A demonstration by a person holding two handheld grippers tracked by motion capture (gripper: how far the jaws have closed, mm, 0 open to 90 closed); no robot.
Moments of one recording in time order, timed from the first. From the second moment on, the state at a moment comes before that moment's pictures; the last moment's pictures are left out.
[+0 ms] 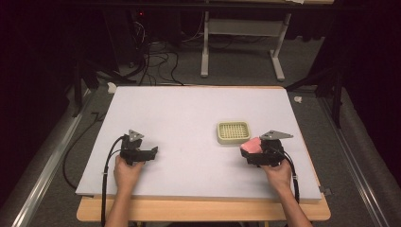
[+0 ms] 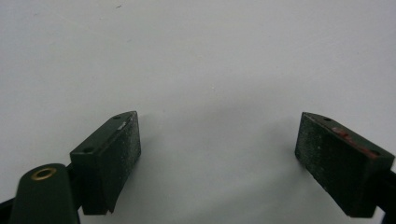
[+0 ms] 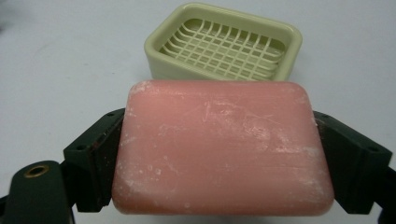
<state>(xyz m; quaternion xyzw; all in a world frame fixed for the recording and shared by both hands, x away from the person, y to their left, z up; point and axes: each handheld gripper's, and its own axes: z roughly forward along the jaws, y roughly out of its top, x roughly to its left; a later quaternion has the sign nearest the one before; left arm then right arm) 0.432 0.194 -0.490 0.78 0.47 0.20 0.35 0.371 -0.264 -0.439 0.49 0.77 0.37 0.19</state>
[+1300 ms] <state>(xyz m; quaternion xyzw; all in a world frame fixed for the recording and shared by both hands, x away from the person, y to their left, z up) 0.432 0.194 -0.490 0.78 0.47 0.20 0.35 0.405 -0.238 -0.414 0.48 0.77 0.38 0.16</state>
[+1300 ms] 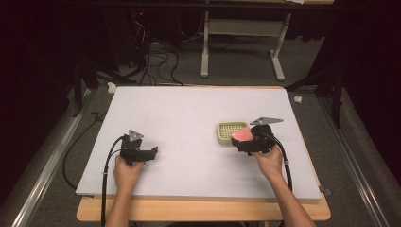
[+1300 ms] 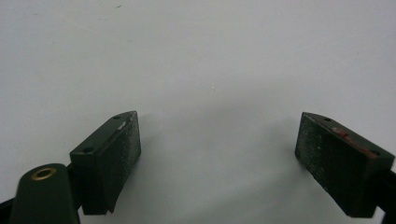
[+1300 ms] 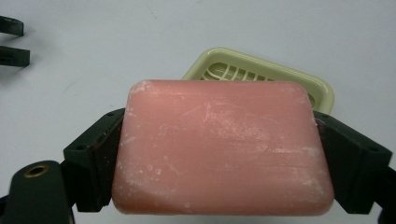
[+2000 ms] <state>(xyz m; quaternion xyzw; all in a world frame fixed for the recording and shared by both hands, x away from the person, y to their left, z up) 0.432 0.194 -0.490 0.78 0.47 0.20 0.35 0.432 -0.225 -0.417 0.50 0.77 0.36 0.15</state>
